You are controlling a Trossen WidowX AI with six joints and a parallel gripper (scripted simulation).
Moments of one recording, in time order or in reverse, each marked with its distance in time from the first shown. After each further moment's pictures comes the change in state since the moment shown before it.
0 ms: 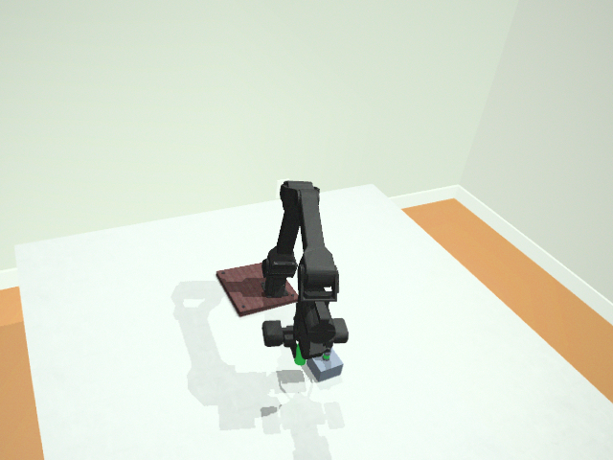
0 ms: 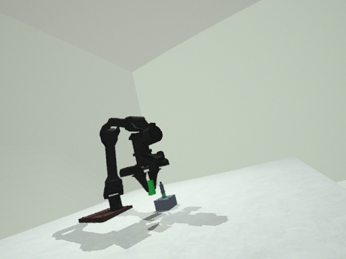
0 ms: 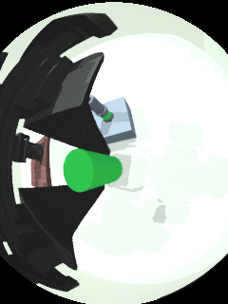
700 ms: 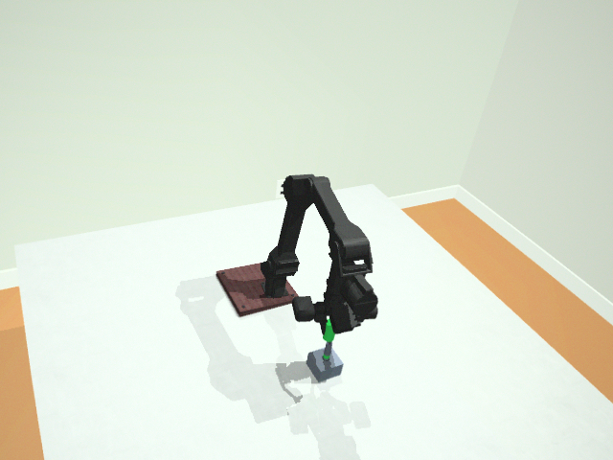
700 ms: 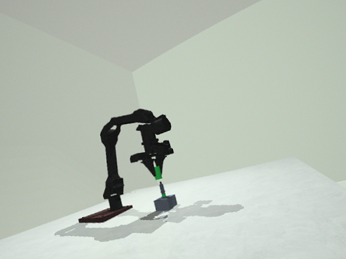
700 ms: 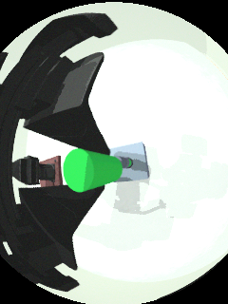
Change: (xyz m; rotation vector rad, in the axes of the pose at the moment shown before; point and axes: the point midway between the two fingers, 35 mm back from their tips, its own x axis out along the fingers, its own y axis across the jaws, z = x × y) arm -0.042 0.068 -0.030 -0.004 0.006 0.002
